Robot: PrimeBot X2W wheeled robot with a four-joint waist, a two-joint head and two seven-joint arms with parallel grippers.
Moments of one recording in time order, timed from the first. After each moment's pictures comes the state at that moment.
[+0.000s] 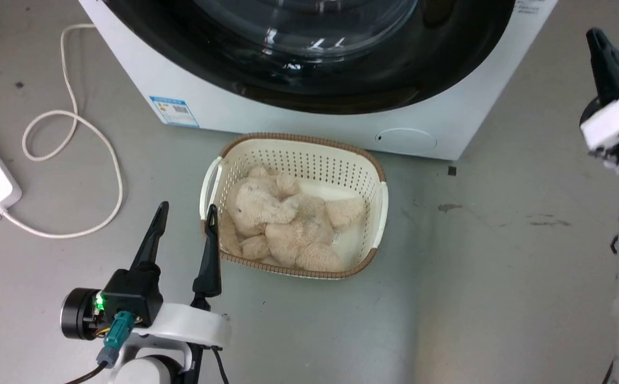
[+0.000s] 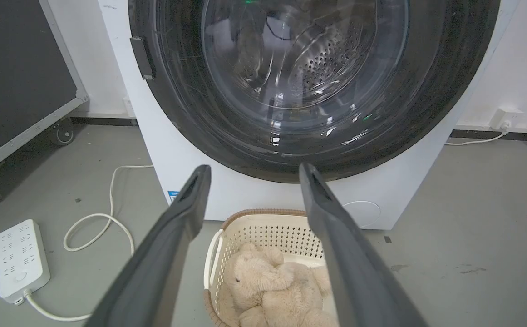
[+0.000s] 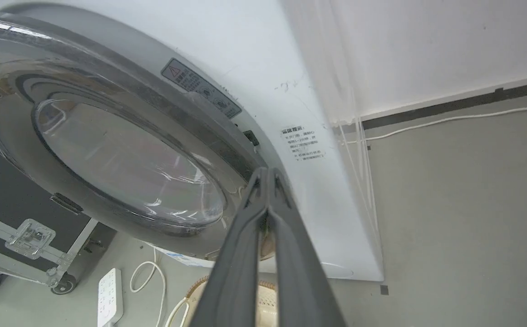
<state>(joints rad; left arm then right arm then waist) -0.11 0.05 -0.08 -0.07 -0.07 0.02 -0.14 -0.74 -0.11 -0.22 0.29 0.46 0.13 0.31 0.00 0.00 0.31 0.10</state>
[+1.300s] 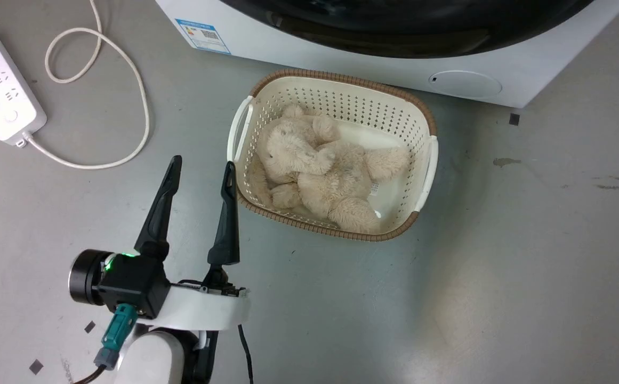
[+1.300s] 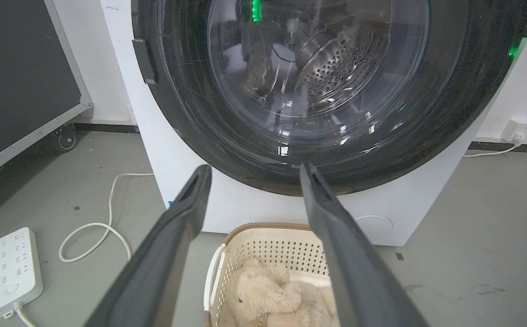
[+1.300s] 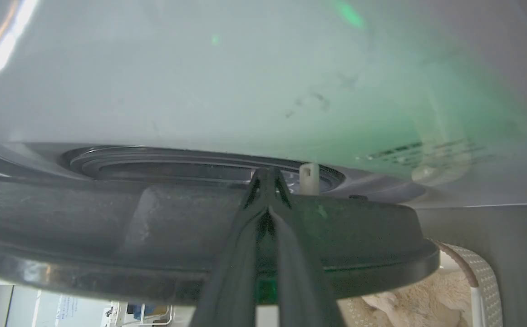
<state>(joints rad) -0.19 0.05 -0.15 -0.14 -0.10 0.02 -0.22 -1.38 -0.10 -0.67 0.79 0.58 0.13 0.81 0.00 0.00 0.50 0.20</state>
